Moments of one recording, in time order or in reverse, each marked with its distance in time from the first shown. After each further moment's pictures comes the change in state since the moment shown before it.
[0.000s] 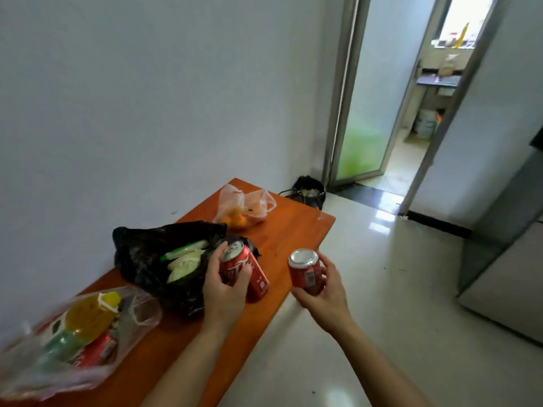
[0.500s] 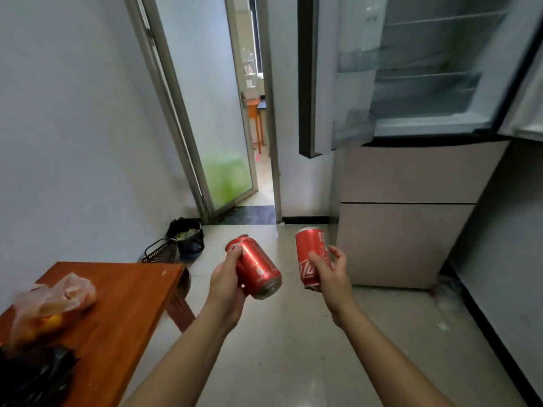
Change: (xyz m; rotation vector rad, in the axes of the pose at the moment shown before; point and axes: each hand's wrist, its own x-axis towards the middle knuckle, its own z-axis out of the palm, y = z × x) left_hand -0.088 0.152 0.406 -0.473 -0.592 -0.499; right_hand -0.018 0.069 -0.409 0.472 0.587 0.195
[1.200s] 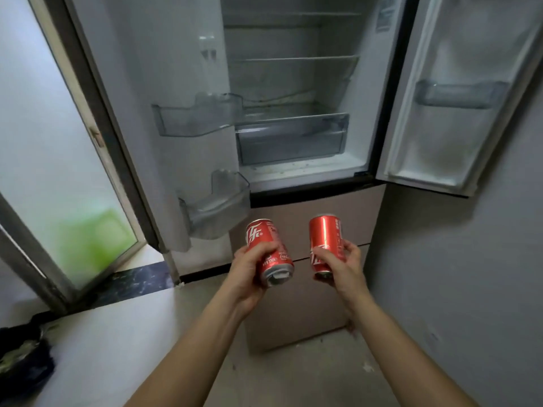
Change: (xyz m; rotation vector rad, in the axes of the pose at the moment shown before) left_hand 0.251 -0.009 0.433 0.061 -0.590 -0.279; right_hand 0.323 -0.149 -0.255 0.113 0.406 -0.084
